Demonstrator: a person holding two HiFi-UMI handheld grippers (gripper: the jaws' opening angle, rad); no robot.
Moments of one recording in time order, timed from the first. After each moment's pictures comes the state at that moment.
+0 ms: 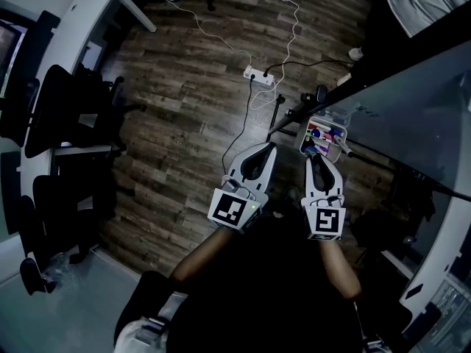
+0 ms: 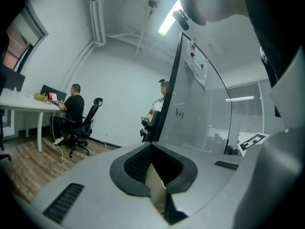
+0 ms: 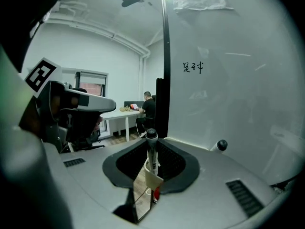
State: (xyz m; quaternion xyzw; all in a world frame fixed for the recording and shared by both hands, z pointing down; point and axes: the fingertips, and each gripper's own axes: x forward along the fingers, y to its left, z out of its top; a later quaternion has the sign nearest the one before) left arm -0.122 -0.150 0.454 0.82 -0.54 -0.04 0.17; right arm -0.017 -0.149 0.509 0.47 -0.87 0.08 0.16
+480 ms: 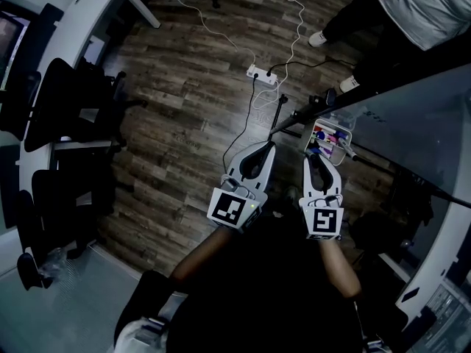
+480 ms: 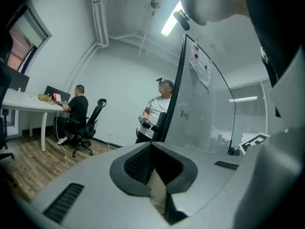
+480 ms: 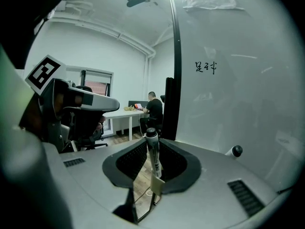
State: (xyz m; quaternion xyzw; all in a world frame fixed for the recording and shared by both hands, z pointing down) left arm -0.141 -0.150 0.457 0.81 -0.56 -0.04 0.17; right arm -0.038 -0.149 0.509 0.44 -0.88 0.06 0.17
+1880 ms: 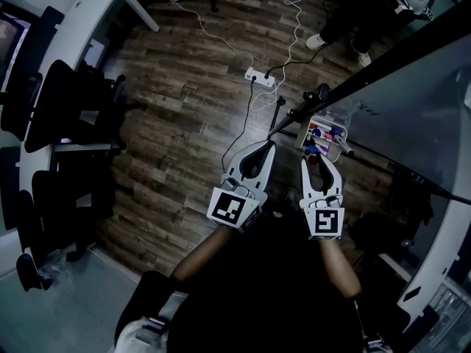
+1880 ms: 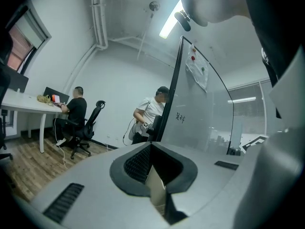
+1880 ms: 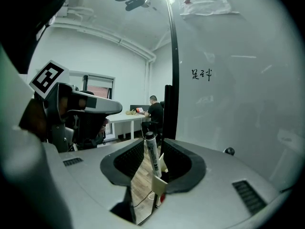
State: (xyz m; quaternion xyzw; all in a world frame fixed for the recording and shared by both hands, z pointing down) left arm -0.133 -0.145 0.449 0.81 -0.56 -0.05 0.16; right arm -0.031 -0.141 0.500 0.44 -0.89 0.06 0.14
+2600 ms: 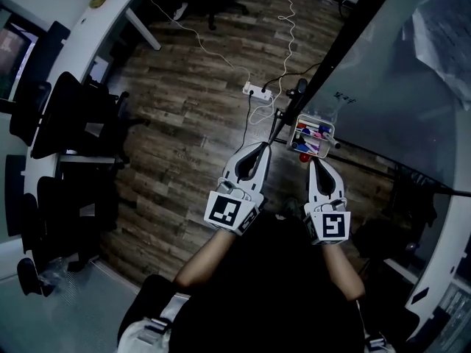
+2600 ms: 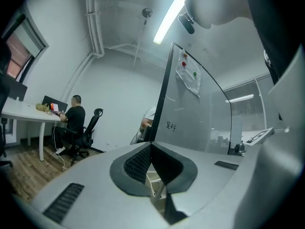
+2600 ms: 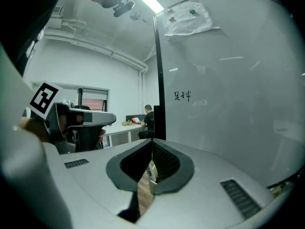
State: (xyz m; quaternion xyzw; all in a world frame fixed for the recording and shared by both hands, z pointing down) left arm -0.111 -0.127 0.419 0.82 -0.56 -0.07 0.12; right arm 0.008 -0.125 0.461 0.46 -0.88 0.07 0.08
